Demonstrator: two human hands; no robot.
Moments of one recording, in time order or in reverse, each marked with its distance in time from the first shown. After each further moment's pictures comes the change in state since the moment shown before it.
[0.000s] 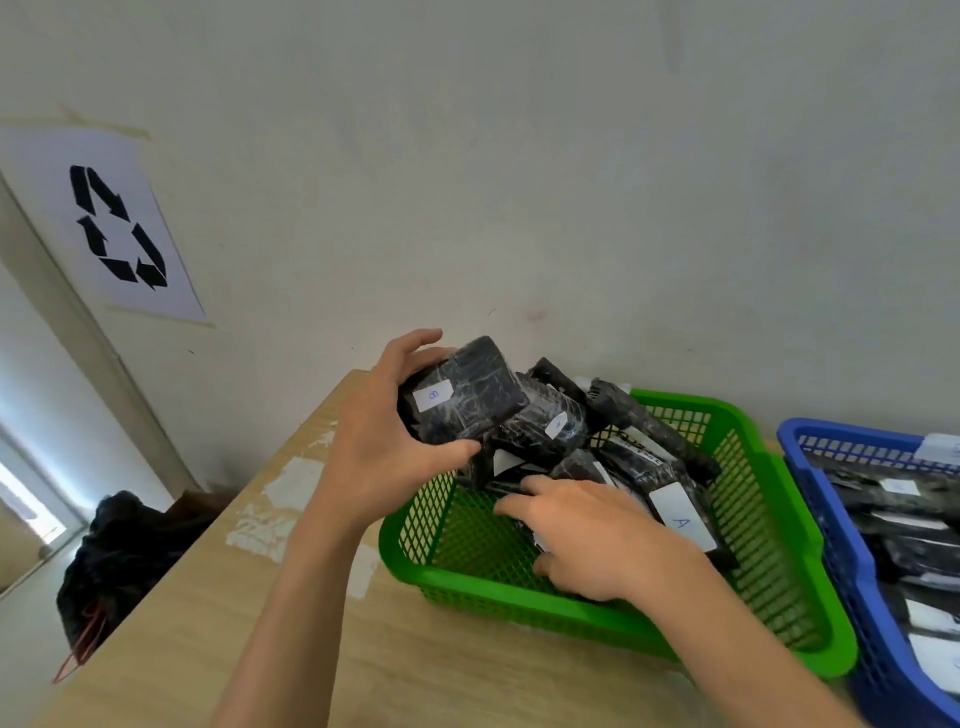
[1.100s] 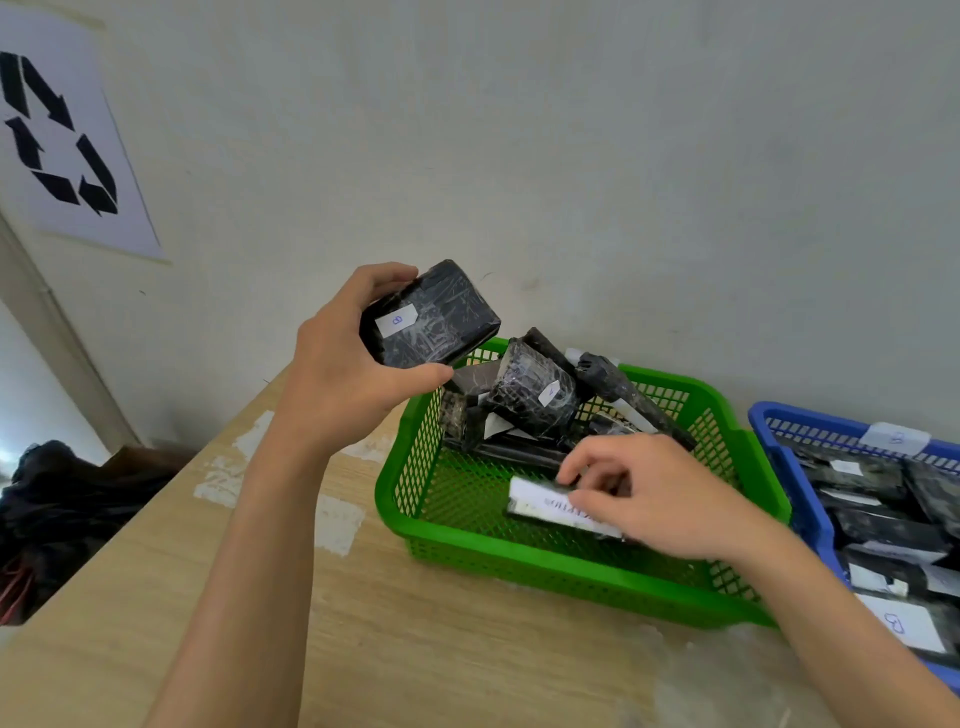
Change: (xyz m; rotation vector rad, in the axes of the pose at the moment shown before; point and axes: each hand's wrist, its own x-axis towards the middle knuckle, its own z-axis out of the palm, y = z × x) left_hand 0.008 -0.008 -0.029 -0.004 0.097 -0.023; right_hand -0.044 0.038 -0.006 0.564 0.153 0.141
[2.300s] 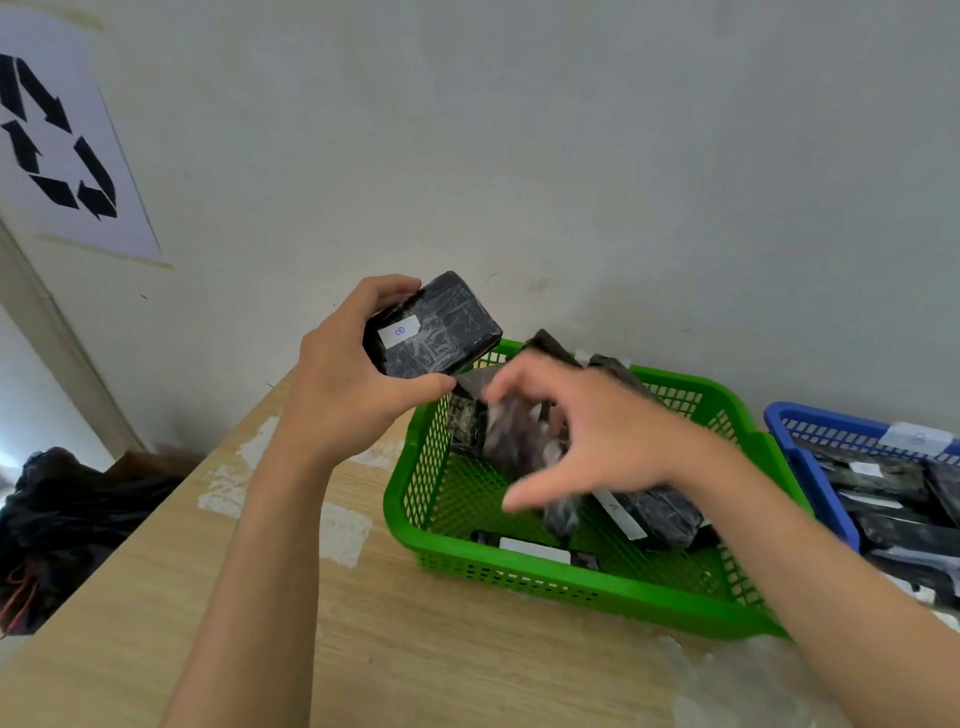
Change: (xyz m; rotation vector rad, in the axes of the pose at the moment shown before) left_hand 0.001 -0.011 -0.001 -0.004 -0.019 -0.012; right_hand 0.056 -0.044 -0.015 -0.024 -0.036 -0.291
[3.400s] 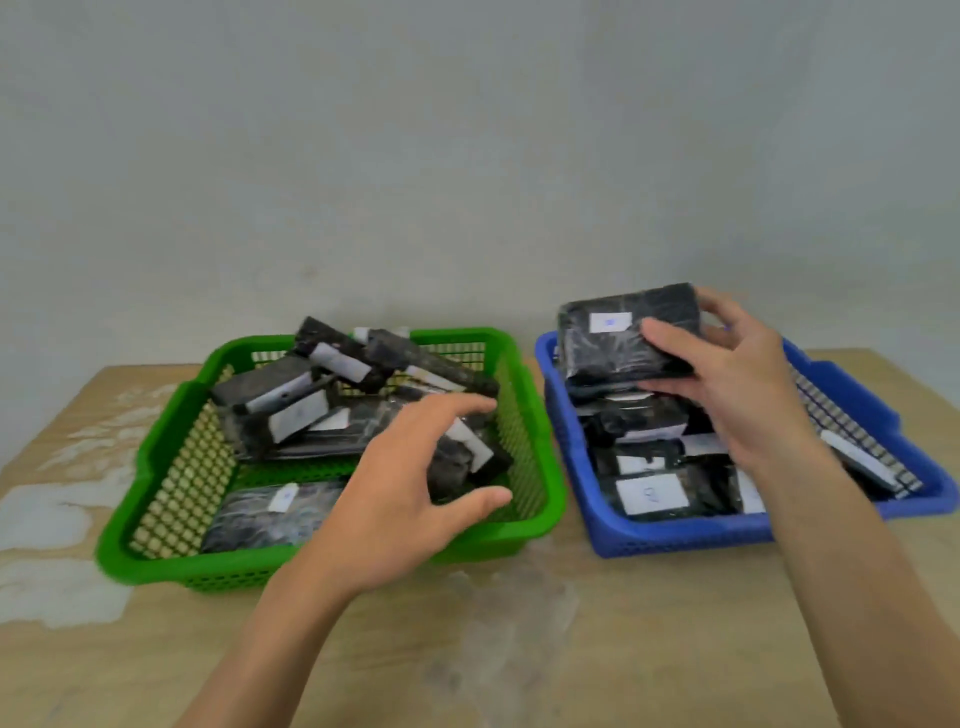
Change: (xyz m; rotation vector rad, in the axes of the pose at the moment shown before) left_hand -0.078 0.110 0.177 0.079 -0.587 0.197; right_hand -0.236 0.106 -0.071 0.835 1.152 0.403
